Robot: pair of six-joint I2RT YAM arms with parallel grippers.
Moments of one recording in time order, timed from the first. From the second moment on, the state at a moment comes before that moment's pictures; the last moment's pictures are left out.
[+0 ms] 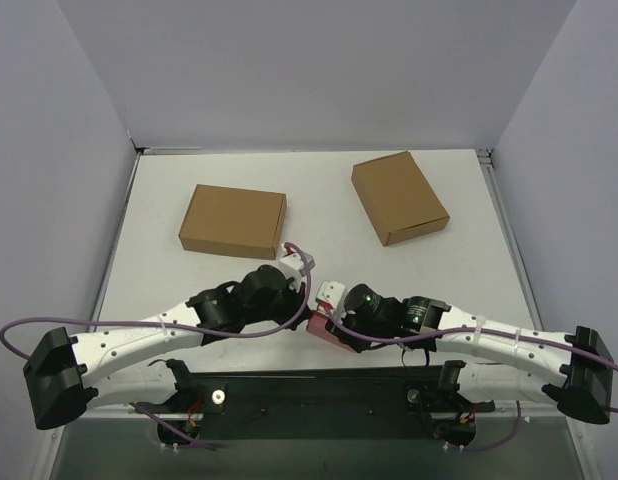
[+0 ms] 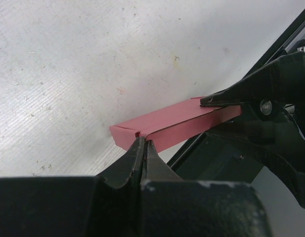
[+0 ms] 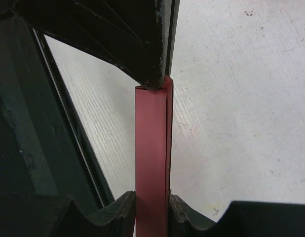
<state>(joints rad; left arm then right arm) -1.04 1.10 0.73 -0.25 0.00 -0.50 1.13 1.06 0.71 -0.53 0.05 -0.03</state>
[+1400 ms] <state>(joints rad) -1.22 1.14 0.51 0.11 -0.34 -0.69 1.13 1.12 0.67 -0.52 0.08 -0.02</state>
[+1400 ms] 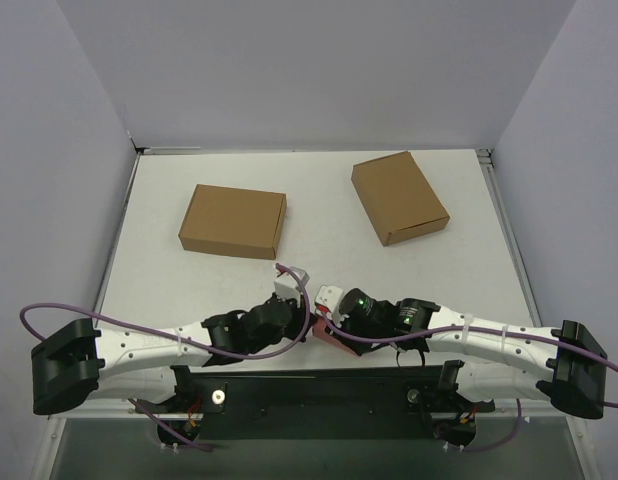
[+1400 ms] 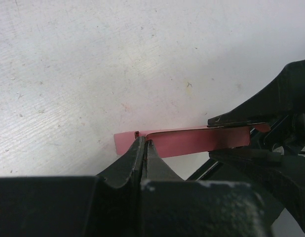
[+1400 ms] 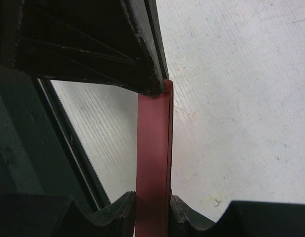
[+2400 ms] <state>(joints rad) -1.29 1.16 0.47 0.21 -0.44 -0.51 1.13 1.11 0.66 -0.52 0.09 -0.02</state>
